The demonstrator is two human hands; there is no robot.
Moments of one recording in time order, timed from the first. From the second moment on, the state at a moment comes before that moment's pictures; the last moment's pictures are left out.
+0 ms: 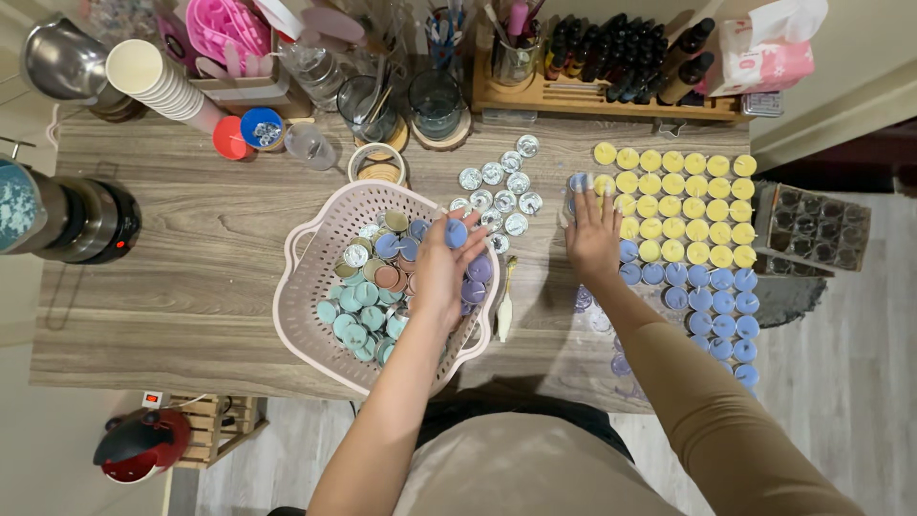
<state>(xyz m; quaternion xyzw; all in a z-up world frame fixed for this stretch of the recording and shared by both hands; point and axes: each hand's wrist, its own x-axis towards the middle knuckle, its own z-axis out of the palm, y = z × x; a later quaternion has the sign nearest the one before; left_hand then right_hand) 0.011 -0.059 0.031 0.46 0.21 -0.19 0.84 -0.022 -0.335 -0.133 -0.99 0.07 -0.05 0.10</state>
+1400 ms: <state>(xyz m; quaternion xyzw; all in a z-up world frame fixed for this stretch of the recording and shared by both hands) 0.000 -0.077 0.029 0.47 0.26 -0.21 0.82 -0.016 -0.356 -0.159 -1.00 0.07 0.00 -0.02</state>
